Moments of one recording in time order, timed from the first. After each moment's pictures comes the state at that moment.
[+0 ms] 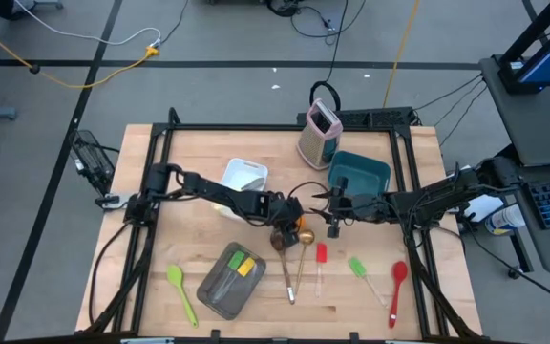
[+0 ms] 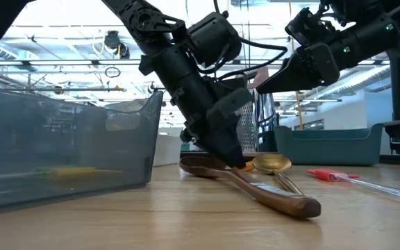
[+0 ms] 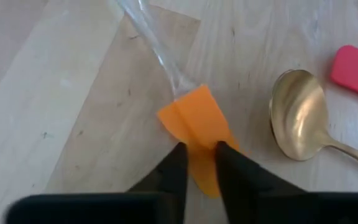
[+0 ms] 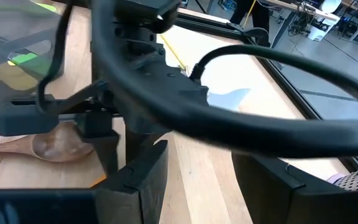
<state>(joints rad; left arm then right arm) -0.03 2.12 1.34 -0.21 -0.05 -0.35 0.15 1.24 0.42 0.45 0.41 -0.11</state>
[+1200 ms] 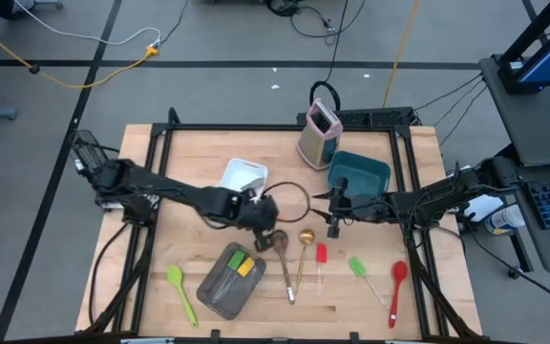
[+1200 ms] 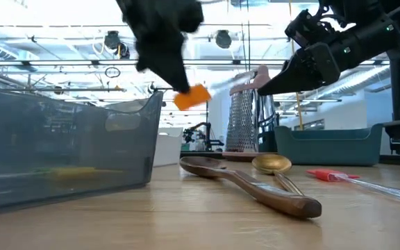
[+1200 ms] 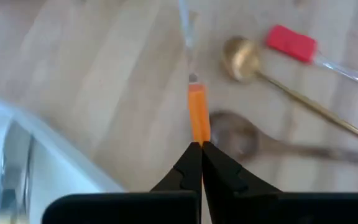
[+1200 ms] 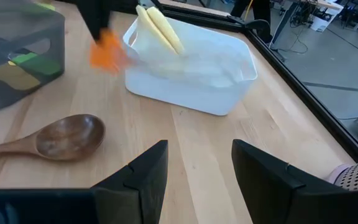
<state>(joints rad) -0.18 1.73 1.33 -0.65 -0.22 -0.49 0.15 1.24 0.42 0.43 0.41 -0.07</state>
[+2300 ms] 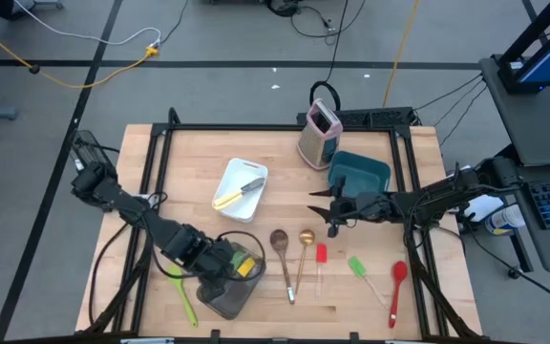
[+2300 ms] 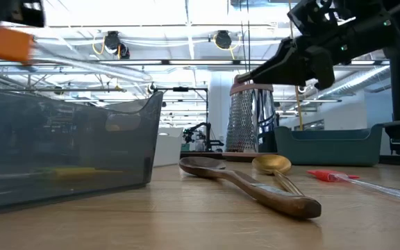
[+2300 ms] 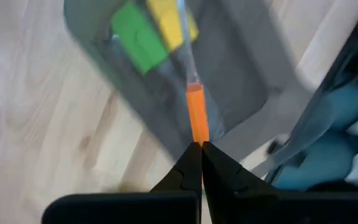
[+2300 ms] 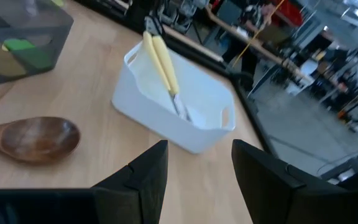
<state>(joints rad) -0.56 1.61 1.34 -1.07 0.08 -1.01 0.15 1.24 0.42 0.56 0.42 -0.43</state>
